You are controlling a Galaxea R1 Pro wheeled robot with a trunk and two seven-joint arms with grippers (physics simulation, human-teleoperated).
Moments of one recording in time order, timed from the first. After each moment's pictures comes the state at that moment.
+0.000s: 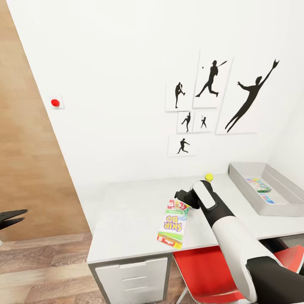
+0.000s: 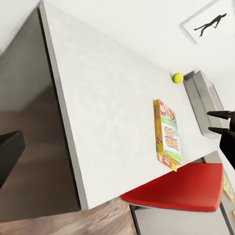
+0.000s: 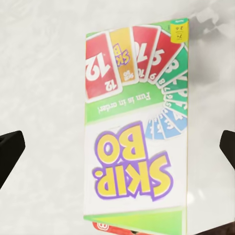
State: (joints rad) left arm -0.75 0.76 0.54 -0.44 -0.18 0.69 -1.56; right arm -0.95 0.06 0.11 -0.73 -0.94 0.79 -0.67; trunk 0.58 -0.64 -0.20
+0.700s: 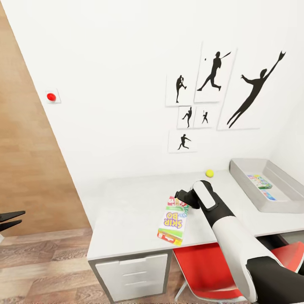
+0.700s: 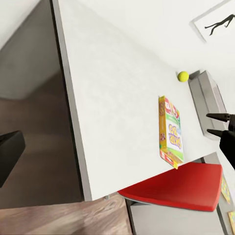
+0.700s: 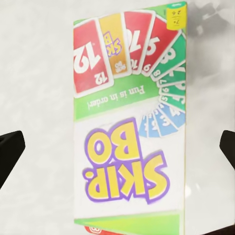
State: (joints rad) left arm -0.75 0.78 0.54 -0.40 -0.17 0.70 -1.56; right arm -0.95 0.06 0.11 -0.73 -0.94 0.79 -0.67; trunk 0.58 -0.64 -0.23
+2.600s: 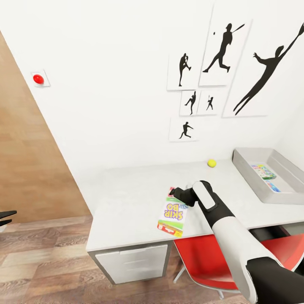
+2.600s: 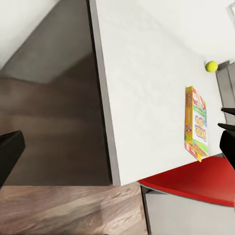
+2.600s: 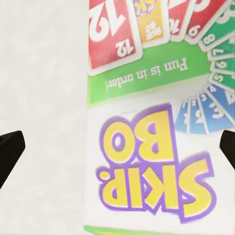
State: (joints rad) left arm -0.75 0.83 0.53 -0.43 -0.19 0.70 -1.56; right arm -0.94 0.06 0.12 -0.73 -0.94 0.79 -0.52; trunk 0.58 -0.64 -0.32
